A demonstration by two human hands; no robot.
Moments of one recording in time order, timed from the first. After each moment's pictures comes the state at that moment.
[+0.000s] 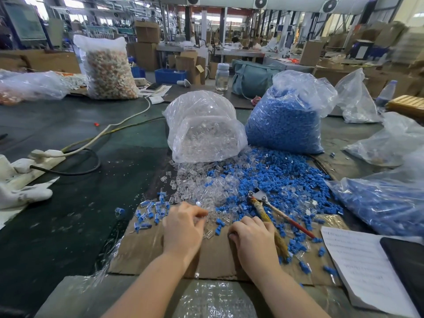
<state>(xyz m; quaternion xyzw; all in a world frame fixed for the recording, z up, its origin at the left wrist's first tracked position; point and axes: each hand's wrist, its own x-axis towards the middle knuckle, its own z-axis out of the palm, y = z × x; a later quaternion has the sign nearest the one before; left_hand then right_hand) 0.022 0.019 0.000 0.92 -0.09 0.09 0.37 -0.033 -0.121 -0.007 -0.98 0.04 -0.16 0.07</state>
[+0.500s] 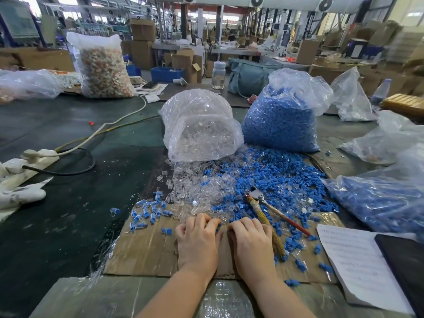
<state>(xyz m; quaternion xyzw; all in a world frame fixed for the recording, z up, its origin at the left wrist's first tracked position) -0.002 -0.012 -0.028 0.97 -0.14 0.08 0.17 -0.041 -0.122 -0.023 -0.95 0.05 -0.30 0.06</state>
